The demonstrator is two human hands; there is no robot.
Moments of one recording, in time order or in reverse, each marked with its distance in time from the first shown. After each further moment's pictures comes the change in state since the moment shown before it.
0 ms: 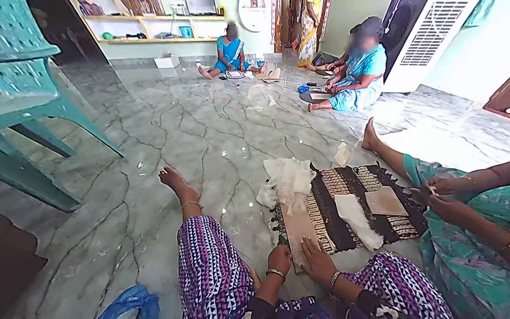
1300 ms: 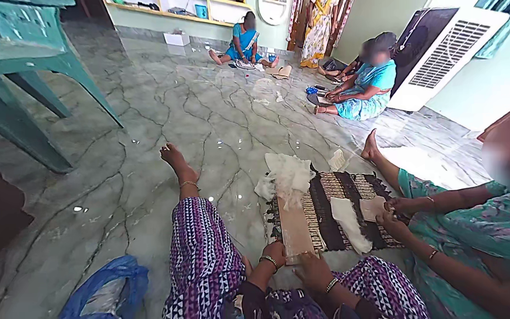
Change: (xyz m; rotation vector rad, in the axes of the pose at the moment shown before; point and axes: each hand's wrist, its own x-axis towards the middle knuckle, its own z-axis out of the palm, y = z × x) left_hand 0.001 -0.003 0.001 0.106 -0.206 0.068; right_hand -0.024 -0.010 0.000 -0.069 -0.150 0.108
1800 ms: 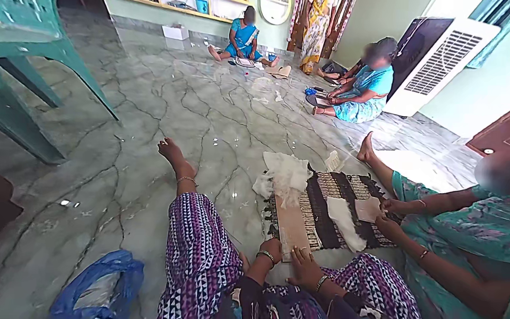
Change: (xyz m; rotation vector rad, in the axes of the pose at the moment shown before) left_hand -0.004 0.002 -0.003 0.010 -0.014 -0.002; right_hand 0.015 0.006 0.034 -0.040 -0.033 -0.051
